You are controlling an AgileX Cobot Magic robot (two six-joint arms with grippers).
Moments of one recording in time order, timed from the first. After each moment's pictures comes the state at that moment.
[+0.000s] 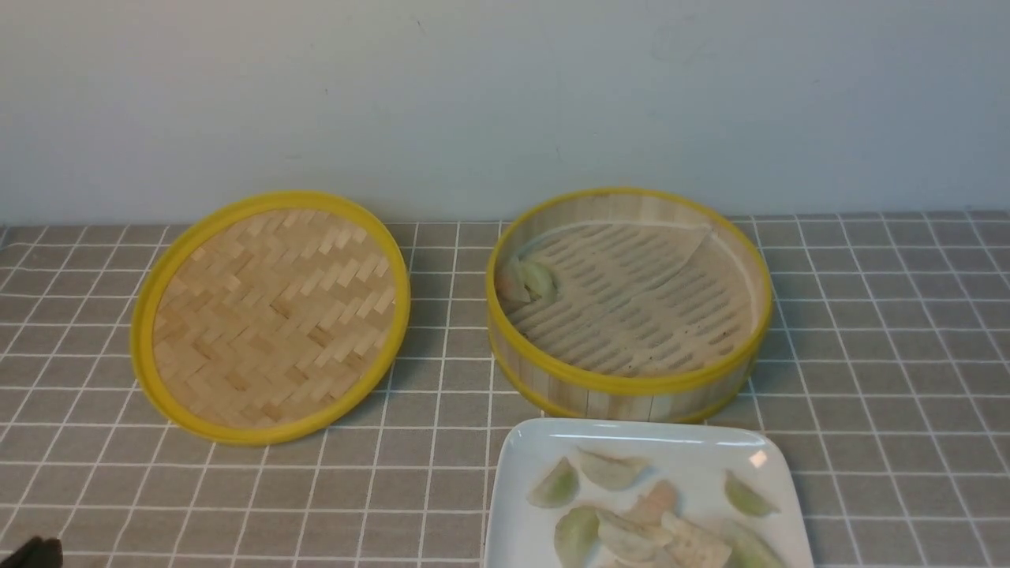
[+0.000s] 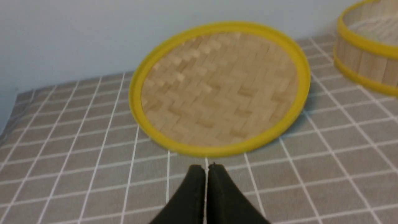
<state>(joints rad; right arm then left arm) 0.63 -0.01 -0.41 -0.68 0.43 0.77 -0.06 -0.01 0.01 -0.06 0.33 0.17</state>
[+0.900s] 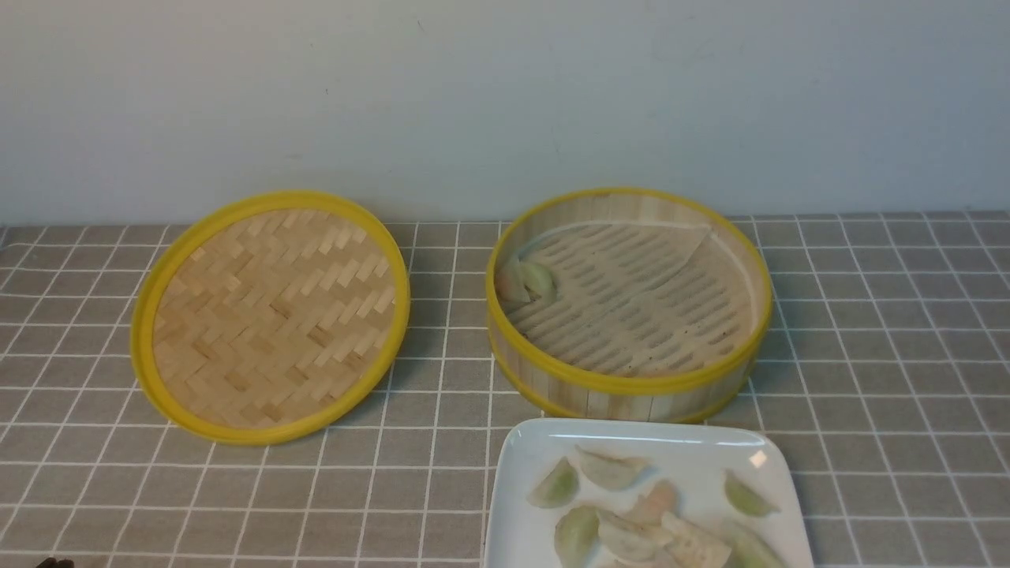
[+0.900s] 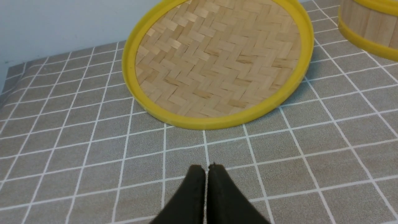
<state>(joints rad) 0.63 -0.01 -0.41 -0.68 0.43 0.77 -0.06 -0.01 0.03 -0.05 0.37 0.17</state>
